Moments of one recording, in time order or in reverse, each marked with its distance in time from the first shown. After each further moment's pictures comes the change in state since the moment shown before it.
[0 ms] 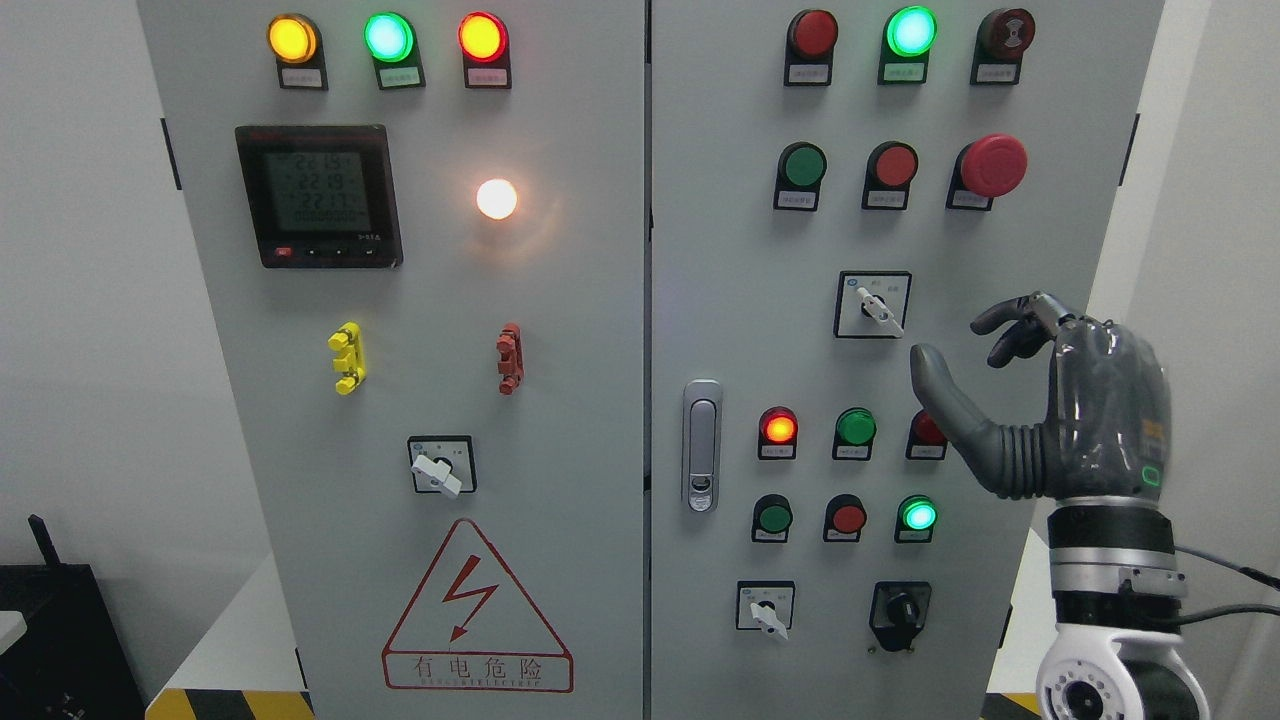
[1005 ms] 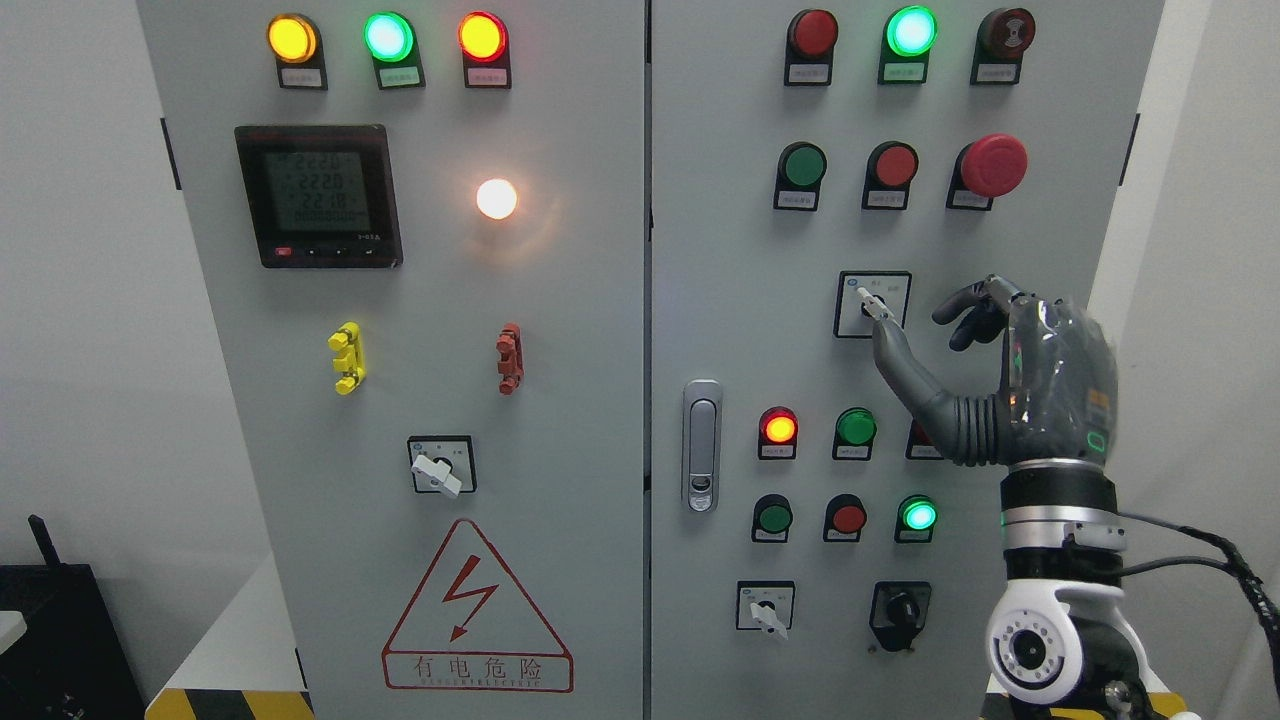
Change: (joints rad) left arm 0.000 0.000 0.000 0.000 0.000 0.000 -0.001; right arm -0.079 0.041 0.050 0.085 0.018 0.057 0.002
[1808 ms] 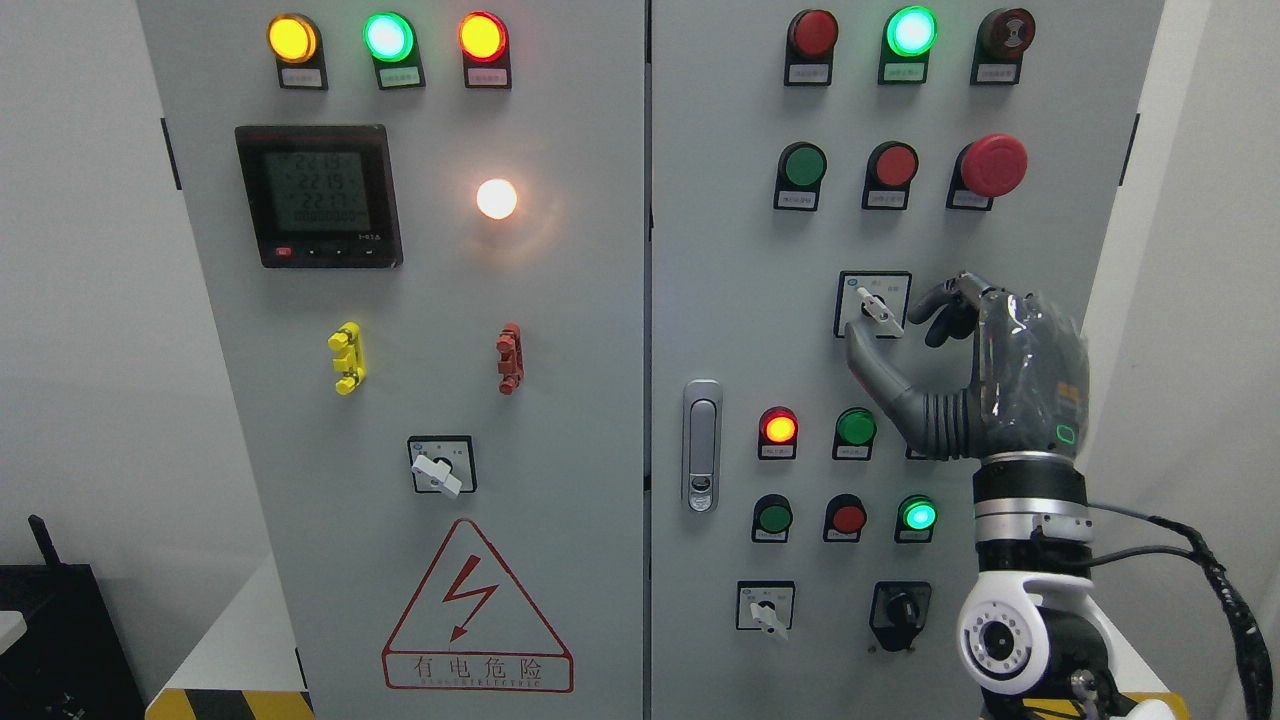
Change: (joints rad) left arm 0.000 0.000 0.000 0.000 0.000 0.000 0.000; right arm -0.017 0.023 0.022 0.021 0.023 0.000 -0.002
